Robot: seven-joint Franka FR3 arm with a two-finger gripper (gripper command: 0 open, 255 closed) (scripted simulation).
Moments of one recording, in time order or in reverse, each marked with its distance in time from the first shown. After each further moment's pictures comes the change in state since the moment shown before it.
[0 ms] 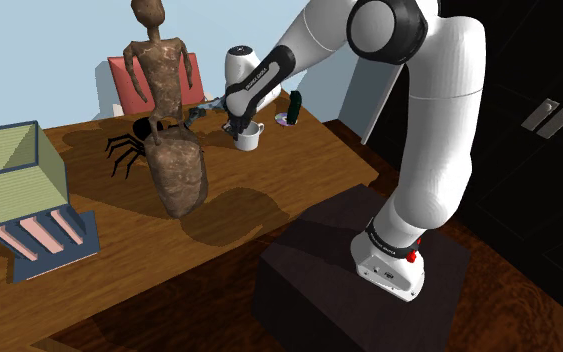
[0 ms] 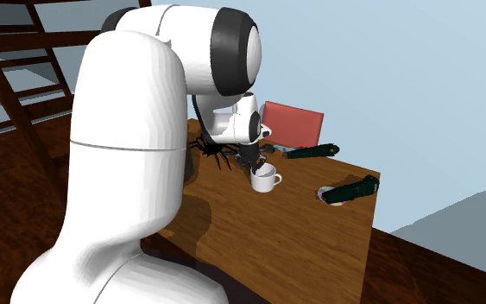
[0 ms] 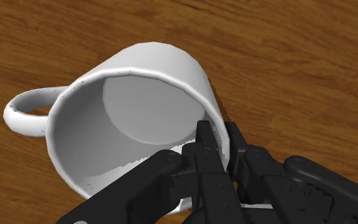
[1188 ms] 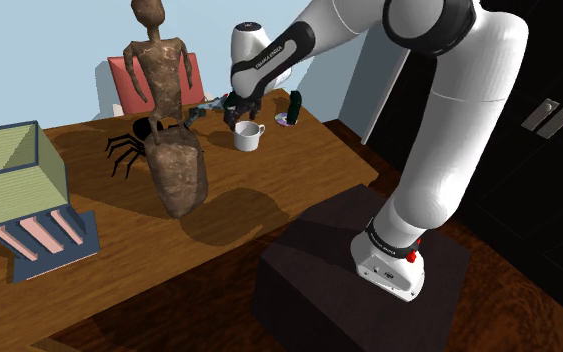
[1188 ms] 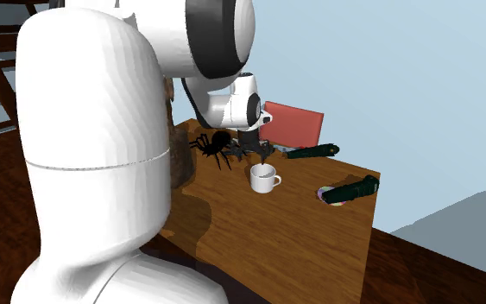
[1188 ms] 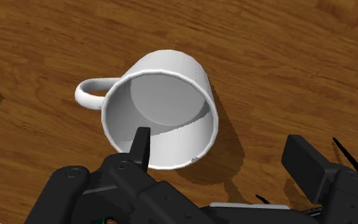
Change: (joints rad) arm -0.009 -0.183 0.008 -0.083 0.017 -0.098 -0.023
